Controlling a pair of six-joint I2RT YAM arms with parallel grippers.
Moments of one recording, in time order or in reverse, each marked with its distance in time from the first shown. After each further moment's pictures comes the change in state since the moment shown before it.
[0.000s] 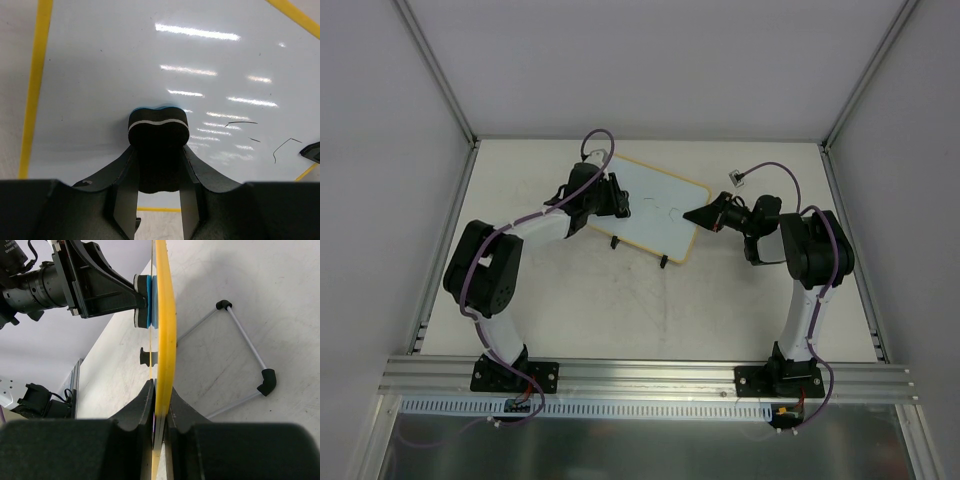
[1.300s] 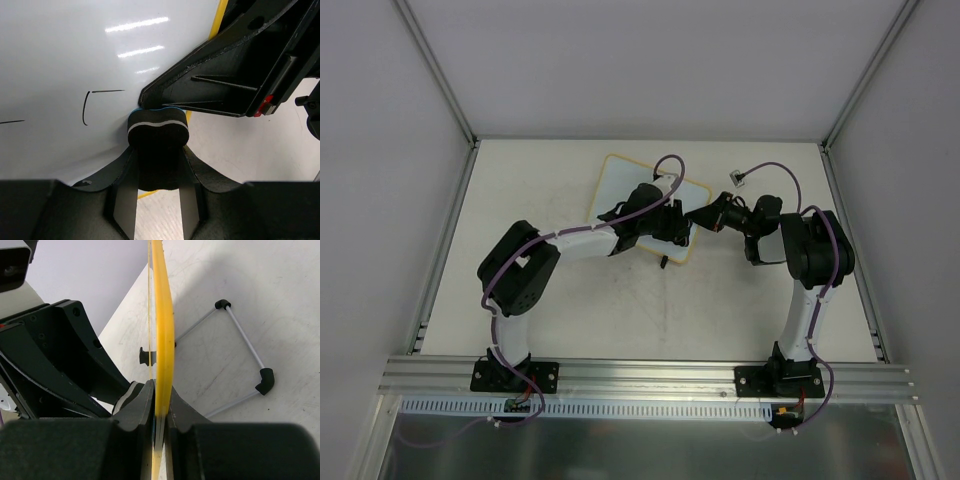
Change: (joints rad) left arm -0.343 0.122 0.108 0.071 0.067 -0.019; right arm -0.004 0.000 -0.001 0.000 -0.005 -0.002
